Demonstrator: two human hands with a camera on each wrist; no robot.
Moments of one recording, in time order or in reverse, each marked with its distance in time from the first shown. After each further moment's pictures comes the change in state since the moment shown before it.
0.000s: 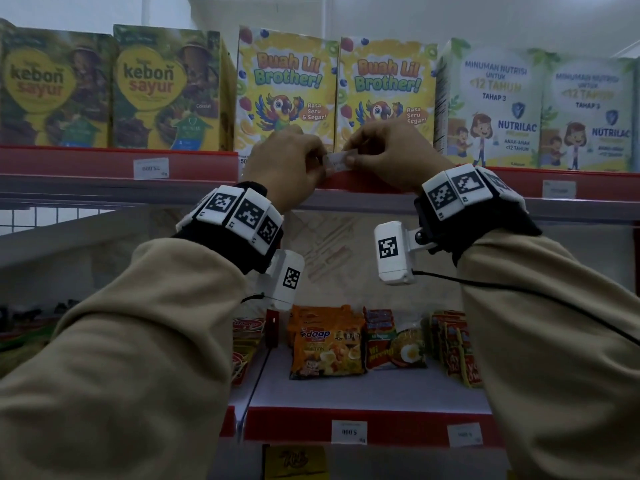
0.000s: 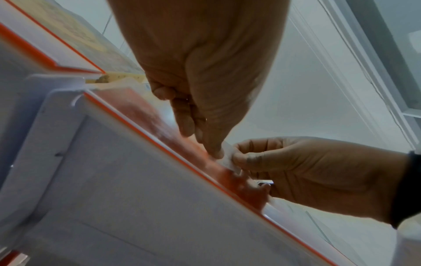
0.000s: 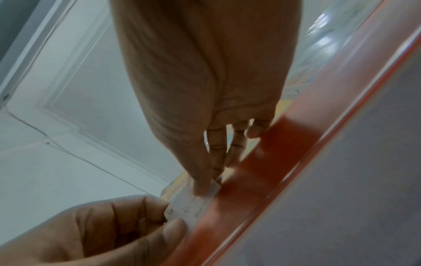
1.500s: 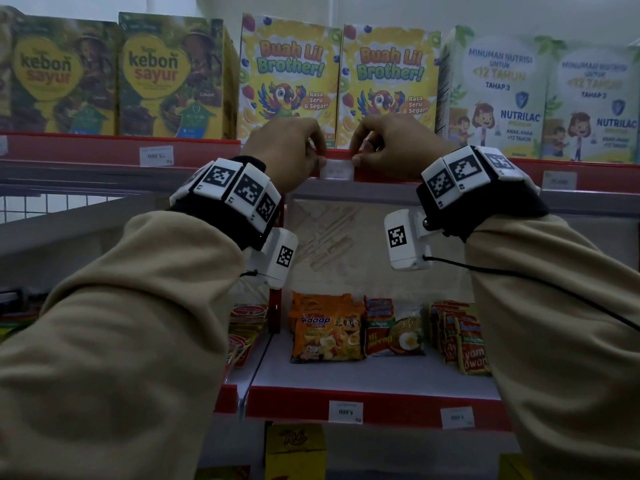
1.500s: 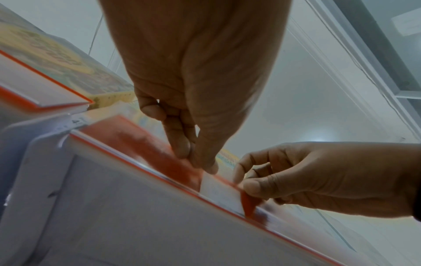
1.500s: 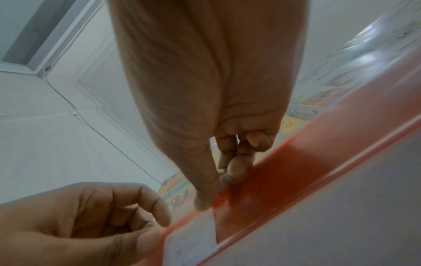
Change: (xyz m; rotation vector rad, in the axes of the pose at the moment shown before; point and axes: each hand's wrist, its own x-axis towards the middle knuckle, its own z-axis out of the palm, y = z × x) left_hand 0.001 0.008 -0.015 0.045 -0.119 -0.066; right_hand -0.005 -0.008 -0.011 -0.230 -0.155 0.037
